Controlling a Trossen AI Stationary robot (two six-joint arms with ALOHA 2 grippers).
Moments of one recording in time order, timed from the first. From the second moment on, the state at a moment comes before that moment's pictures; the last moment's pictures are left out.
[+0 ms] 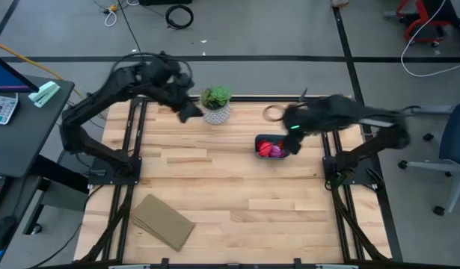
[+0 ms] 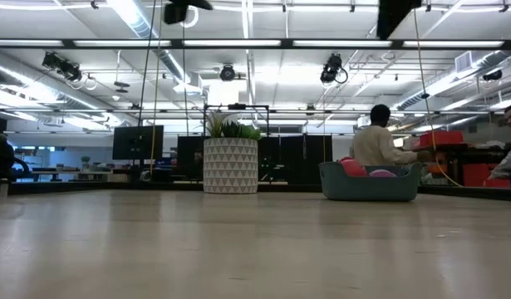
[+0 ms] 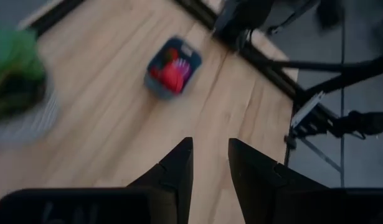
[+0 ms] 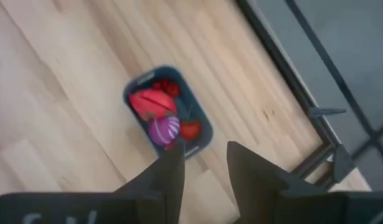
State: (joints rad) left arm 0.45 1.43 1.75 -1.06 0.39 -0.33; right arm -0.05 1.42 1.68 -1.57 0.38 0.48
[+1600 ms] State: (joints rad) left arm 0.51 0.05 0.21 0.19 0.30 -0.67; right arm -0.04 0.24 0.03 0.50 0.06 0.49
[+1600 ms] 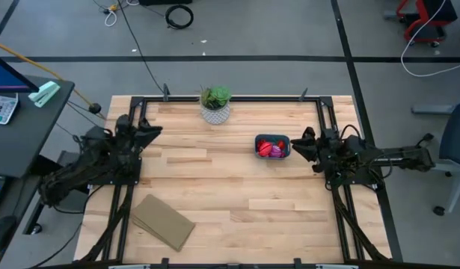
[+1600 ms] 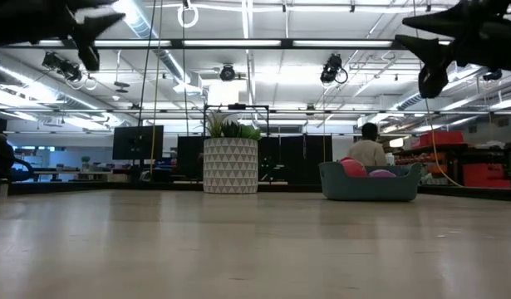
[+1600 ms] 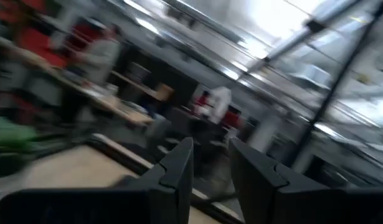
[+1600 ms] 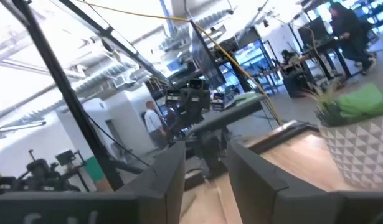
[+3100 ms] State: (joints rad) left arm 0.48 0.04 0.01 0.05 0.07 -0.59; right arm -0.04 0.36 0.02 0.13 0.26 0.69
